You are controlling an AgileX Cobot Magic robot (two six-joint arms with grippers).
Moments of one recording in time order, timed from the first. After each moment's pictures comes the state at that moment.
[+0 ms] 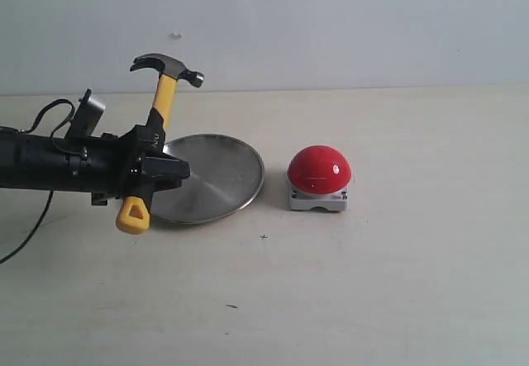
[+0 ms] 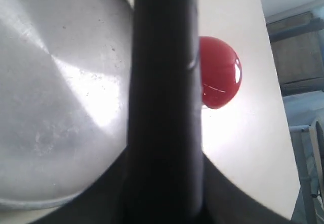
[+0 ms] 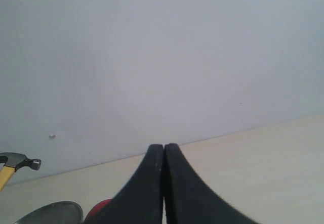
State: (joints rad) left arm -0.13 2.01 -0.95 -1.71 0.90 1.32; right arm -0.27 0.15 -0.08 1.74 0.23 -1.44
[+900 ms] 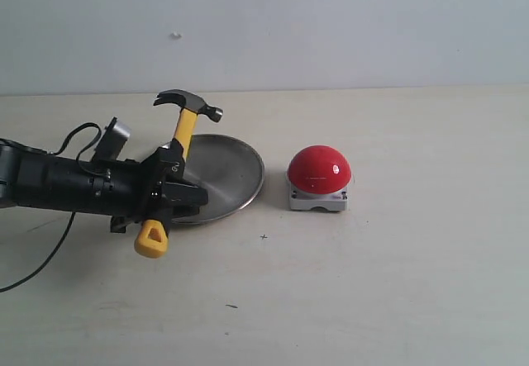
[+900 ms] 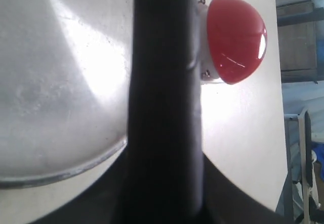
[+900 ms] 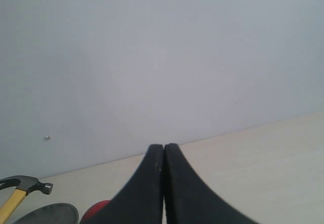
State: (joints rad) left arm -0.18 2.09 -0.95 -1.71 0.90 1.25; right arm -0.27 0.15 -0.08 1.74 0.22 -1.44
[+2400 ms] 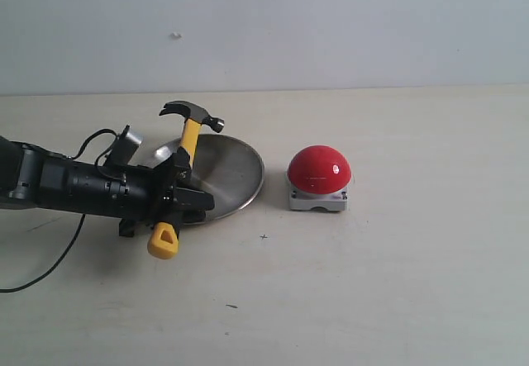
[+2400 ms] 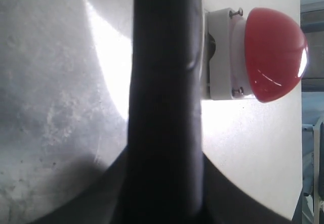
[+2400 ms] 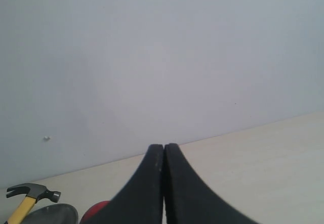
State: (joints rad) left arm -0.21 2.17 -1.01 -1.73 0.85 1.23; right arm -0.27 0.15 -0.08 1.74 0.21 -1.44
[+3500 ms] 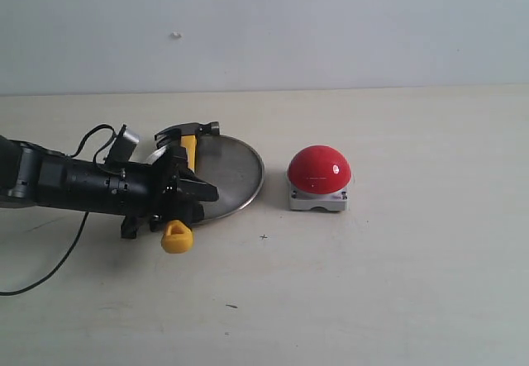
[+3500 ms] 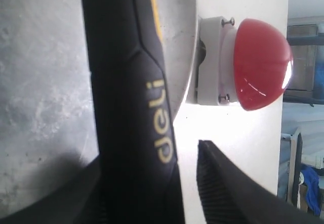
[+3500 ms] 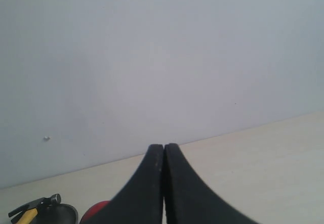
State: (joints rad) left arm -0.21 2.17 -1.02 -1.73 0.87 1.13; right arm -0.27 0.15 -0.08 1.74 0.21 -1.44
